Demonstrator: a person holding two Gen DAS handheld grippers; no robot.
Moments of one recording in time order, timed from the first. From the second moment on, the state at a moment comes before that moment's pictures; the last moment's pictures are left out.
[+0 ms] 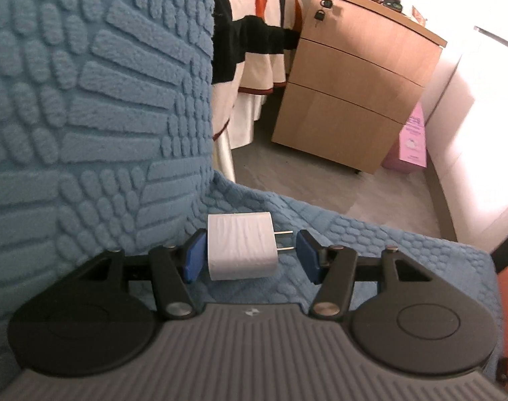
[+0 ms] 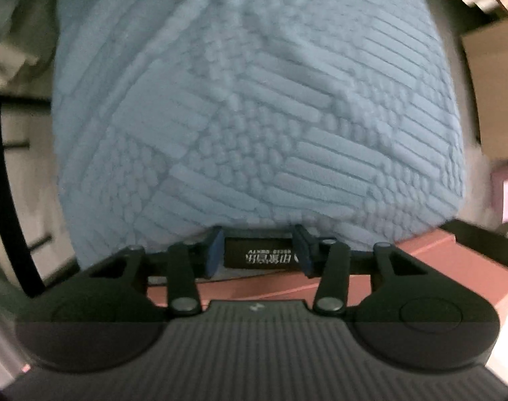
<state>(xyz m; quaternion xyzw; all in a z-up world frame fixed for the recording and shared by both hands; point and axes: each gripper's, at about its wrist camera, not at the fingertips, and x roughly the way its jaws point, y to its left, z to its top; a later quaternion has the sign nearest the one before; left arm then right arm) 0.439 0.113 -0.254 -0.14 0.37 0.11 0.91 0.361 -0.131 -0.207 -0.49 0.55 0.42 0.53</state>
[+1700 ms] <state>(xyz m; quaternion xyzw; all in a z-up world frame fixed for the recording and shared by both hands) 0.305 0.065 -0.217 -0.11 0.41 -0.03 0.90 0.355 -0.127 -0.193 -0.36 0.55 0.34 0.67</state>
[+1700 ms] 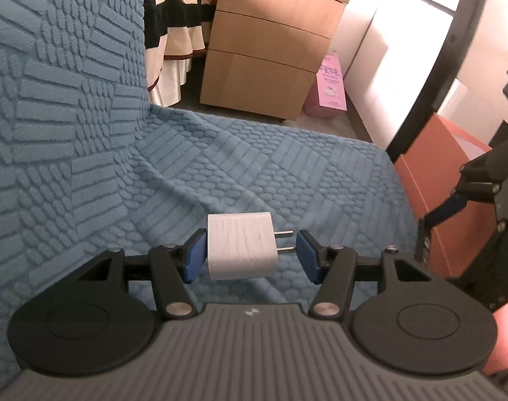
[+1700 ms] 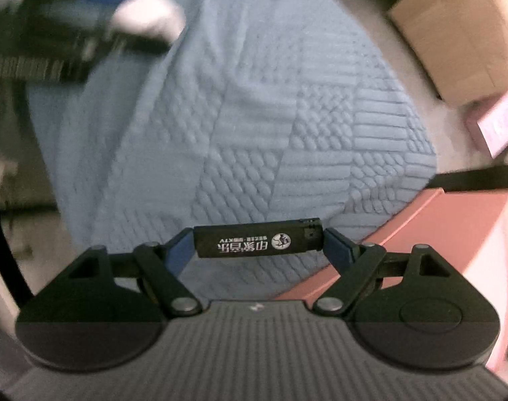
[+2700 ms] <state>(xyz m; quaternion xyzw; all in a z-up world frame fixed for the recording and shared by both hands) 0.262 0.068 -0.218 -0.11 0.44 -0.02 0.89 0.260 -0.139 -0.210 -0.04 0.49 0.26 0.83</state>
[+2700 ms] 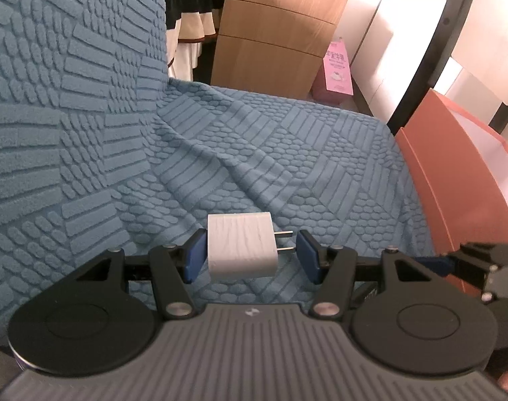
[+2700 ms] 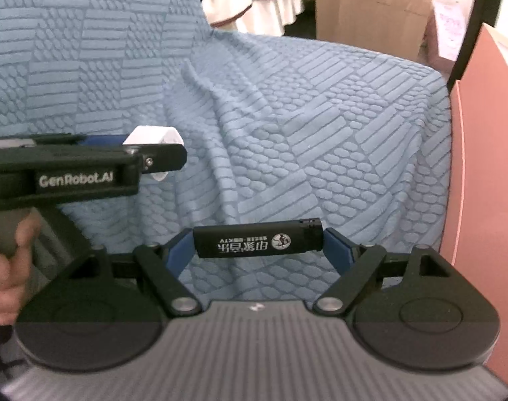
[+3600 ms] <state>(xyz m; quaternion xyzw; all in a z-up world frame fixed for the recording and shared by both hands) 0.255 0.057 -0.203 -0.13 0.42 -0.01 0.90 0.223 -0.156 -0.187 -0.01 0.42 0.21 0.89</state>
